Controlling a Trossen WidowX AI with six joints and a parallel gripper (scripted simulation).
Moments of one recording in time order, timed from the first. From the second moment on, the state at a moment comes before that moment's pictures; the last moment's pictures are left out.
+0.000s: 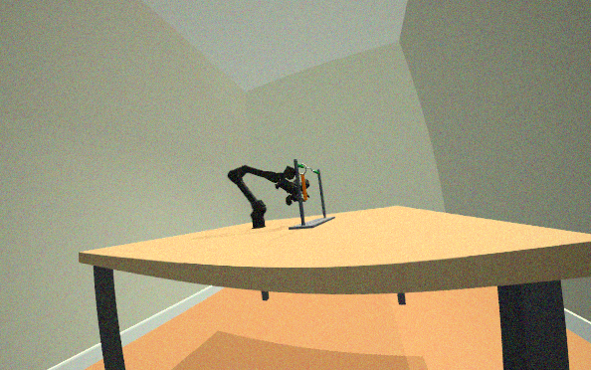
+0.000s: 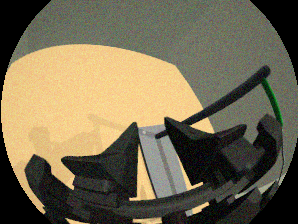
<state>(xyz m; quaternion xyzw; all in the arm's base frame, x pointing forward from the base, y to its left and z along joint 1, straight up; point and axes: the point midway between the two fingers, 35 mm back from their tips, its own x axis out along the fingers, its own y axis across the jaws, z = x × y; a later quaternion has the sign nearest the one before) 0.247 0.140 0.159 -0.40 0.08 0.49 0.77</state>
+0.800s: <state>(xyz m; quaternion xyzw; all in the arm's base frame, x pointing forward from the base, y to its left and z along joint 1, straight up) 0.242 -0.017 0.134 -0.15 0.15 0.16 0.96</state>
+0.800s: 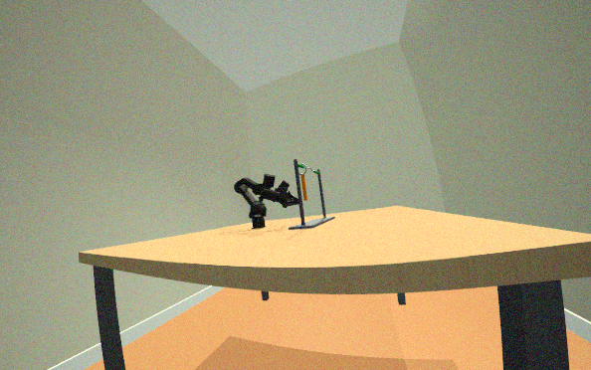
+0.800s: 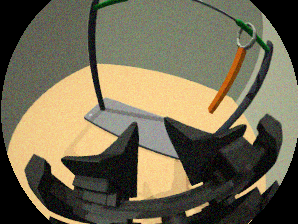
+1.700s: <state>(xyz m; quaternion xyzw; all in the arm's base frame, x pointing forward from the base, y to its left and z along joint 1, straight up) 0.212 -0.100 0.122 -0.01 0.10 -0.04 0.99</state>
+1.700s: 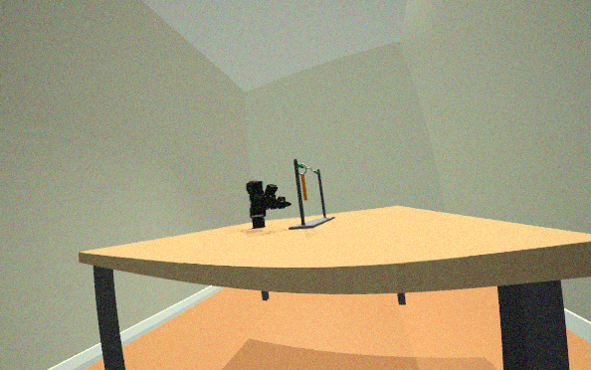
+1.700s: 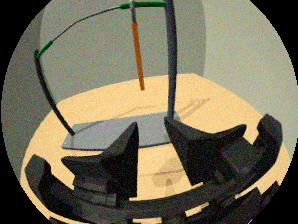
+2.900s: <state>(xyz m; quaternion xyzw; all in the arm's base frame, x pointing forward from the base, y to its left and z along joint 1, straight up) 0.279 -0.104 0.153 0.00 0.08 -0.05 1.00</state>
